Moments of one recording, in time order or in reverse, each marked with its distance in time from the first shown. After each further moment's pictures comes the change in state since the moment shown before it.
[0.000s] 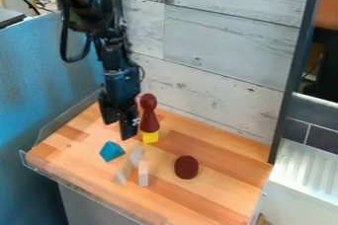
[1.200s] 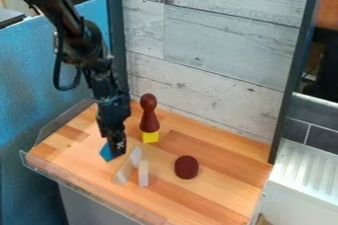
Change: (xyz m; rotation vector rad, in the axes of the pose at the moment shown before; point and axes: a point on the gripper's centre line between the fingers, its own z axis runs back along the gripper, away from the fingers) arm -0.002 0.022 -0.049 0.076 -0.073 -0.207
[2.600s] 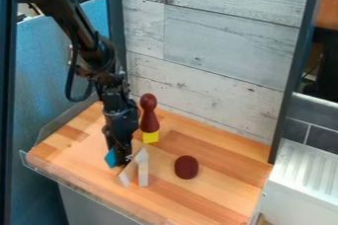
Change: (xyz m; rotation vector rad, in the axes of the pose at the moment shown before) arm 0.007 -0.014 -0.021 -0.023 0.033 0.026
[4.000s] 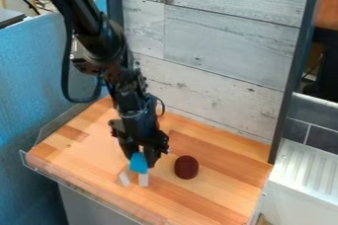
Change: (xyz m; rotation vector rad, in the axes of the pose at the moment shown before) arm 0.019 -0.063 0.052 0.001 -0.153 0.603
